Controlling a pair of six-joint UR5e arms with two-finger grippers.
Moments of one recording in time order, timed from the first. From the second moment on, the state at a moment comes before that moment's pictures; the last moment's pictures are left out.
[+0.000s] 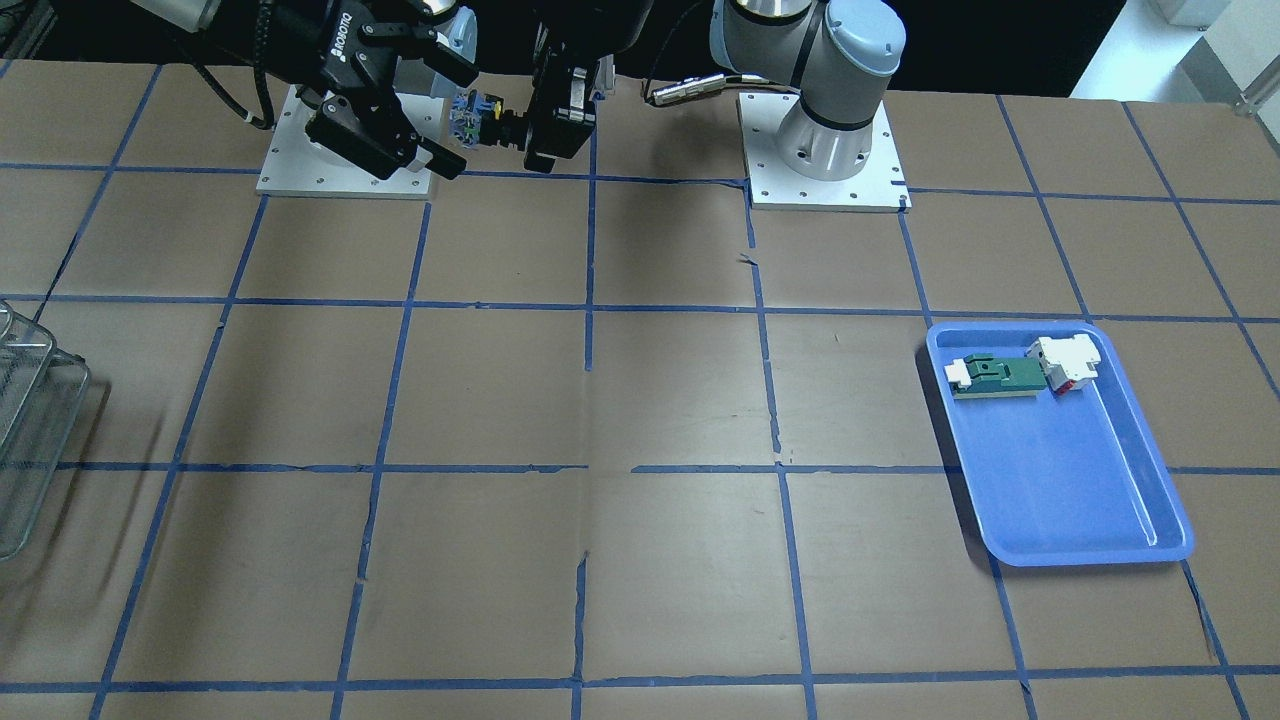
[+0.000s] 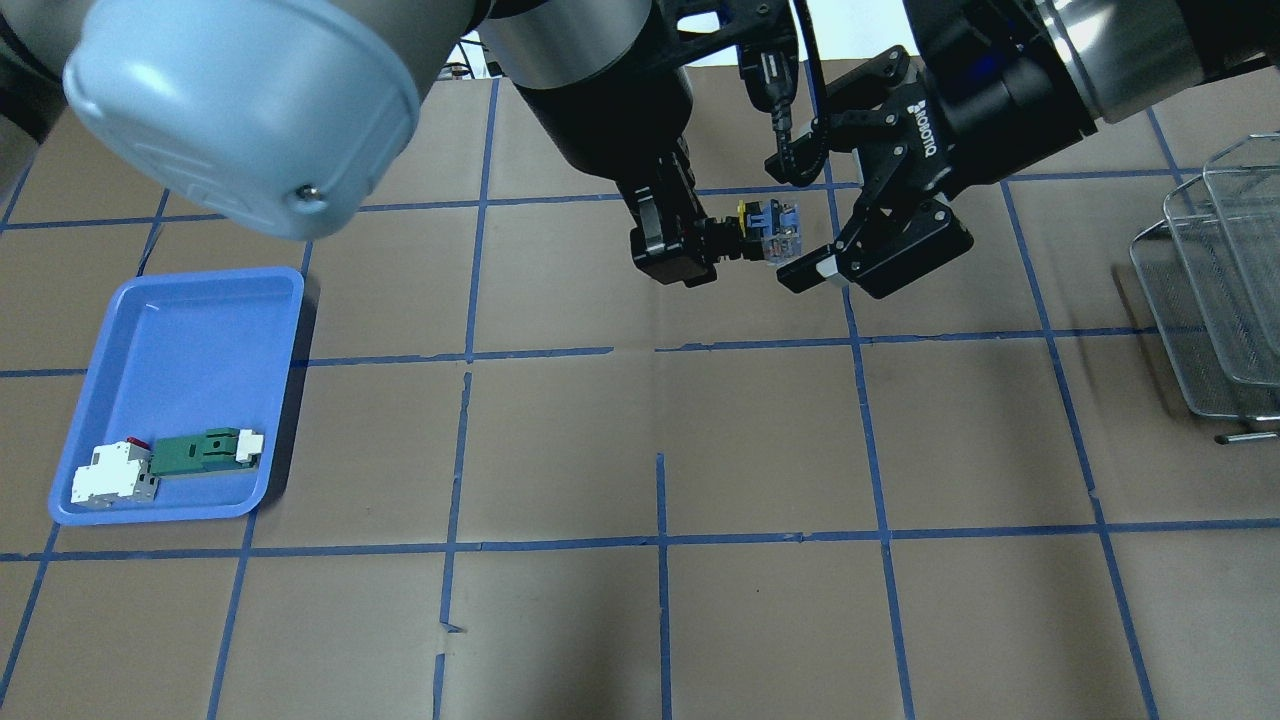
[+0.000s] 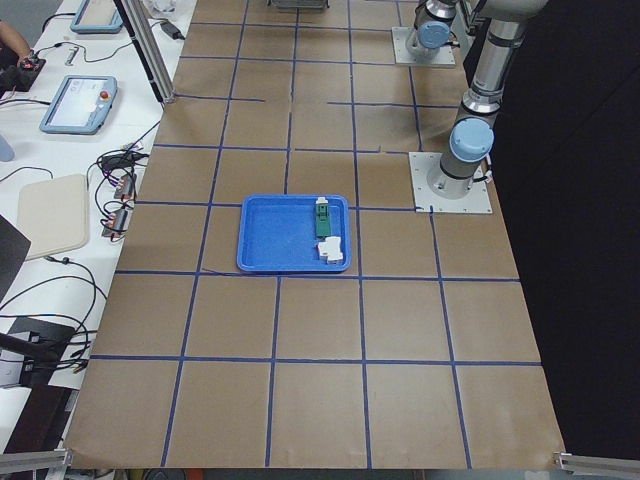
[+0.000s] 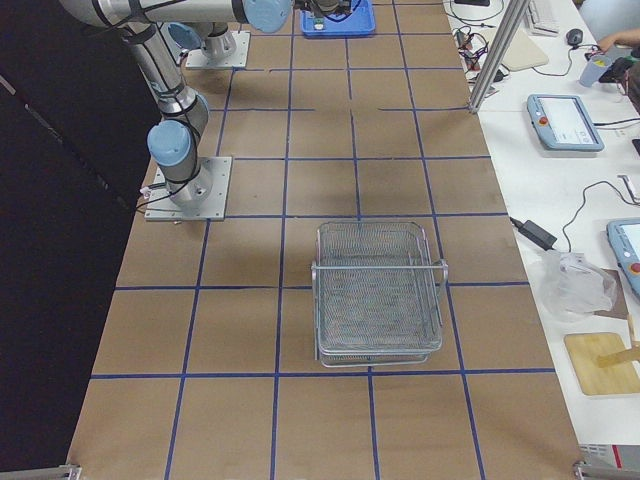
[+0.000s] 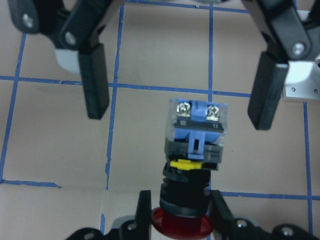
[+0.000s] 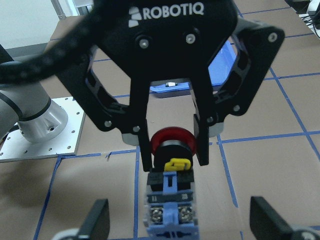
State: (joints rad) left arm -1.96 -1.67 -1.32 -1.63 1.26 1.09; right arm 1.46 -1.70 1.64 -1.28 -0.73 -1.70
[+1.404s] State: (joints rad) left arm -1.96 -1.64 -1.33 -1.63 1.28 1.10; right arm 1.46 -1.73 1.64 -1.29 -0.73 -1.75
